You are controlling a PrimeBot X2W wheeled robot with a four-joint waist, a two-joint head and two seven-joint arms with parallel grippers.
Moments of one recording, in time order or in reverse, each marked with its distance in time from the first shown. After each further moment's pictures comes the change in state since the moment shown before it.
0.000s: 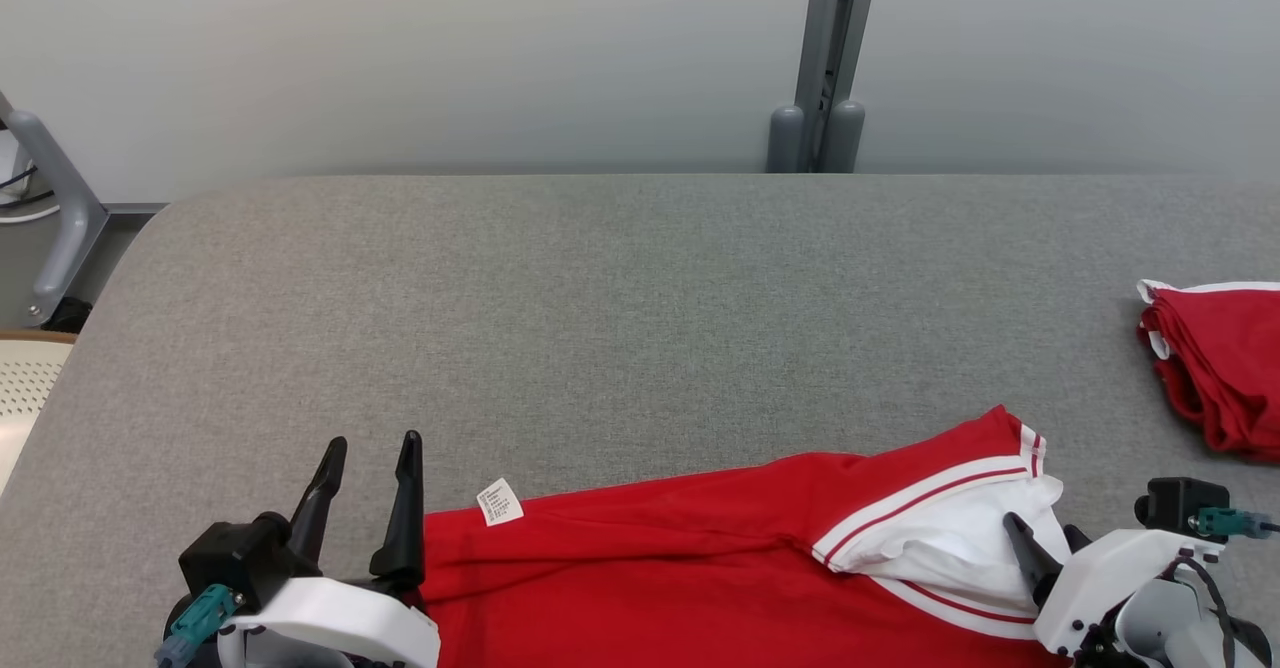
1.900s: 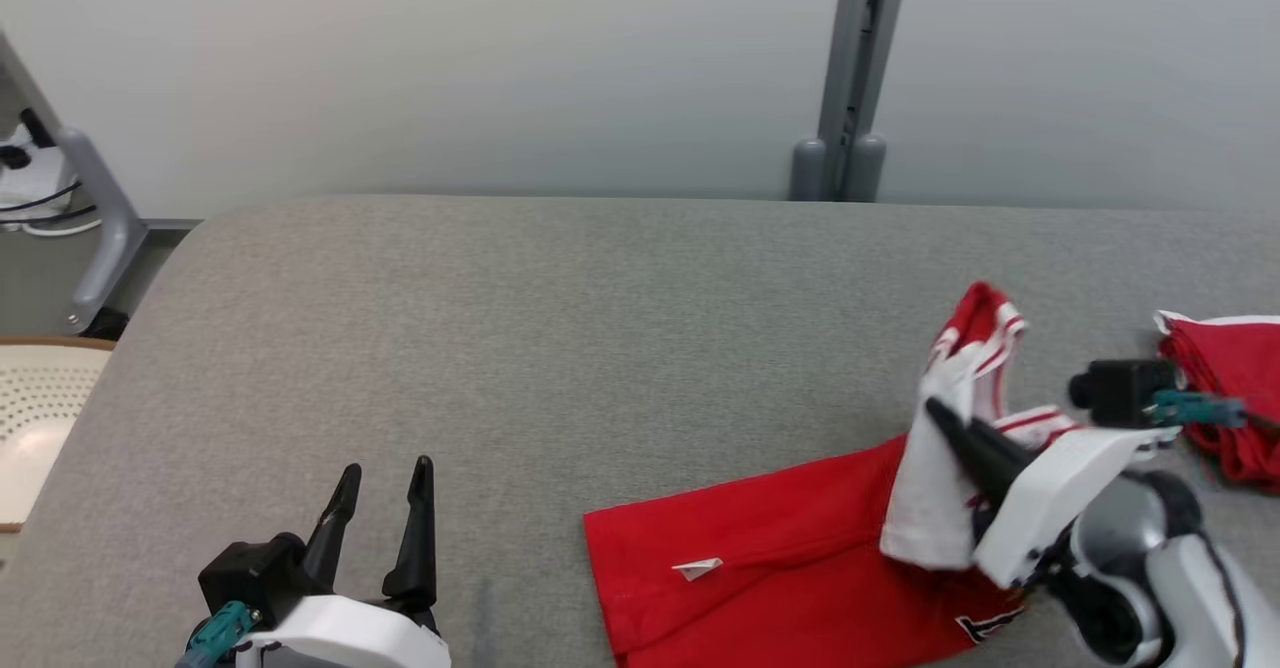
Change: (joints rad) left arm 0.018 -0.079 0.064 0.097 0.054 -0.084 0.000; right arm 0.069 -0.017 0.004 -0.612 0.003 0.000 0.274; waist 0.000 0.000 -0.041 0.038
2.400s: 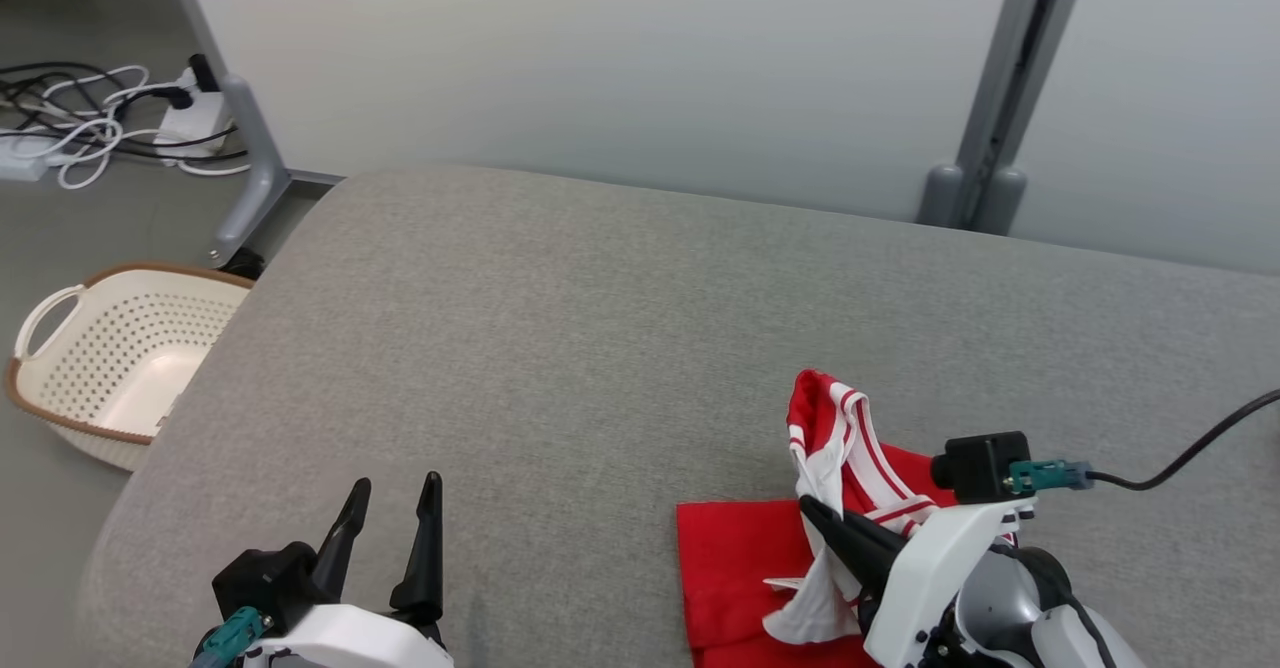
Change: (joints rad) left arm 0.000 -0.001 -0.014 0.034 0.005 -0.013 0.004; right arm 0.091 0.145 0.084 -0.036 -0.023 0.000 0.087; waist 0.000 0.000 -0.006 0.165
